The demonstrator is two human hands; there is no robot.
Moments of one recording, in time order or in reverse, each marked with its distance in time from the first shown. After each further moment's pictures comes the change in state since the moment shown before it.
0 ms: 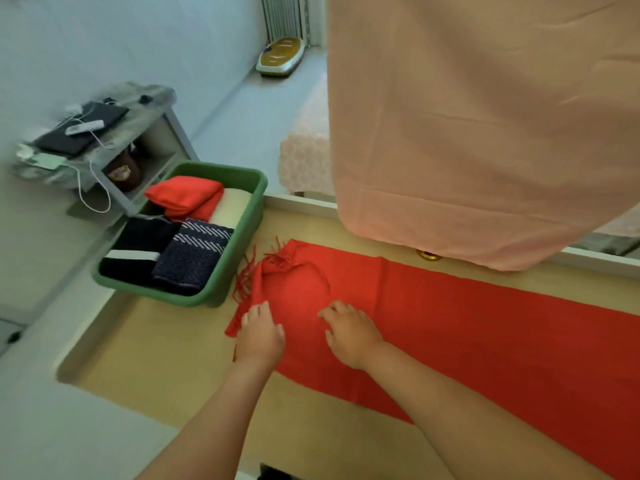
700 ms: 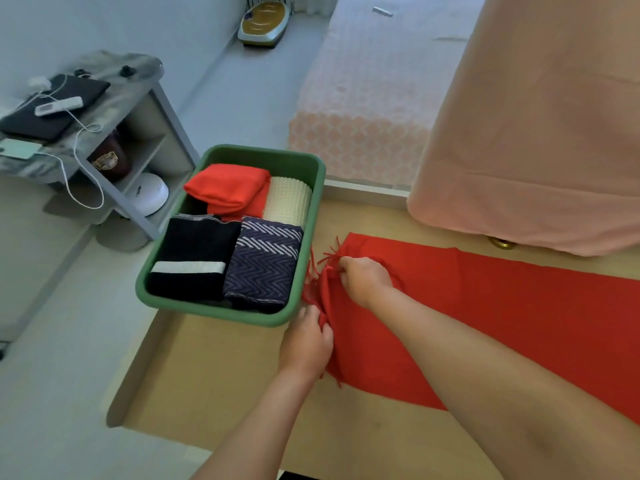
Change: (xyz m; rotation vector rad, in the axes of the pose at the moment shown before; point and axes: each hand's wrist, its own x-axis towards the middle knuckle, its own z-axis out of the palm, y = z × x) left_hand 0.067 -0.092 -0.016 -0.252 -0.050 0.260; right_hand 0.172 -0.089 0.008 0.027 0.082 0.295
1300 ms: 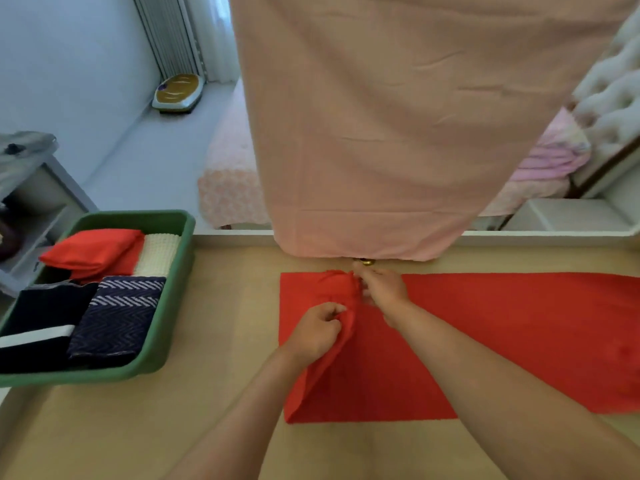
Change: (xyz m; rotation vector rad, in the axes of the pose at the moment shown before) left_hand -0.023 0.256 0.060 -0.556 -0.497 0.129; right_hand -0.130 0.221 -0.119 1.071 0.434 0.533
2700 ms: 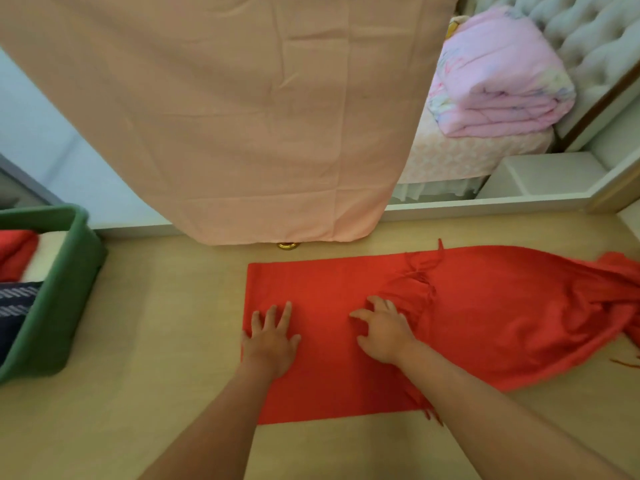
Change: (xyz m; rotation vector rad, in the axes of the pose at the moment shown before) left_hand 0.058 -0.040 0.145 1.086 -0.007 -0.312; right_hand 0.028 0.135 -0.197 -1.087 -0.397 -0.211
